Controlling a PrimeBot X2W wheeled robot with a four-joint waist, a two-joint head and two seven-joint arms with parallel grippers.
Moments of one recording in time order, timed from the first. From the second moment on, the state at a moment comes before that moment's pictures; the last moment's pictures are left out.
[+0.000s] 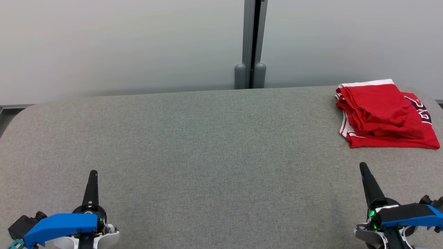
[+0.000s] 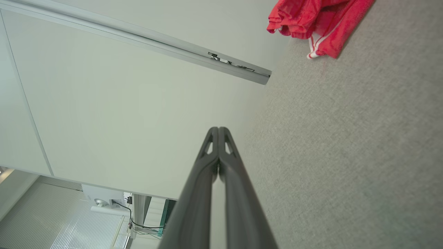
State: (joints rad) left arm -0.07 0.06 0.10 0.26 -1.32 -0.12 0.04; right arm -0.09 -0.05 -0.09 0.25 1.30 0.13 0.06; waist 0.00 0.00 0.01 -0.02
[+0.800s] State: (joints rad) left arm -0.09 0.05 0.11 0.25 -1.50 -0.13 0.09; right arm -0.10 -0.05 -0.10 0.25 1.49 0.13 0.09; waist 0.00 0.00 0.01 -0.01
